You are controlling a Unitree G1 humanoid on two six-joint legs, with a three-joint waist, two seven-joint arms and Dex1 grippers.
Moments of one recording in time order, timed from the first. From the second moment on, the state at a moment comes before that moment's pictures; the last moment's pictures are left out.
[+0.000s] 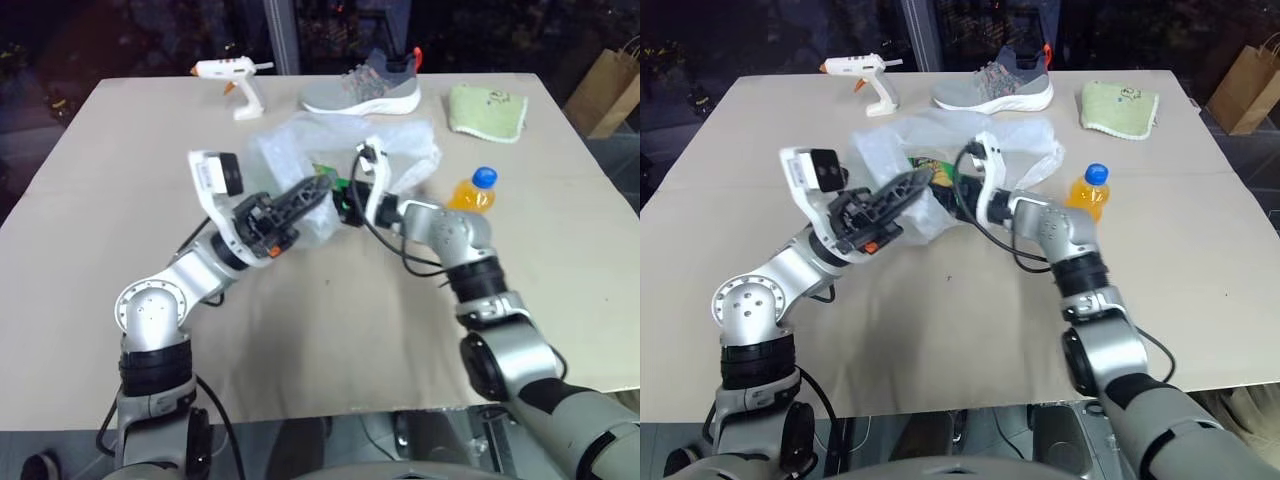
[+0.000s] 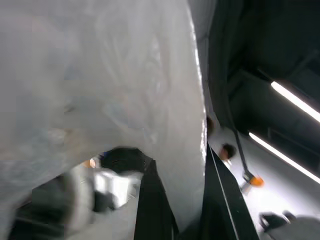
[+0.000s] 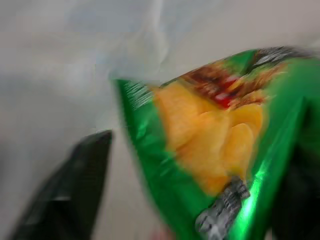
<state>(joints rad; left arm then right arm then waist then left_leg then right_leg) -0.43 0.41 0.30 -0.19 -1.47 0.88 -0.61 -0.85 -0.11 0.05 0.30 0.68 0.87 0.68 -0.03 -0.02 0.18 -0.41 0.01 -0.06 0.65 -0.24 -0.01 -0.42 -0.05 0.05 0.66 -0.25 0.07</state>
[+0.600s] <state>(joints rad) -0.44 0.35 0.39 -0.14 -1.48 0.78 -0.49 -0.54 -0.48 -0.03 -0.19 0.63 0.79 0.75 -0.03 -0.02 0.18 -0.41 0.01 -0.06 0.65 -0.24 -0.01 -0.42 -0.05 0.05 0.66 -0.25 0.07</state>
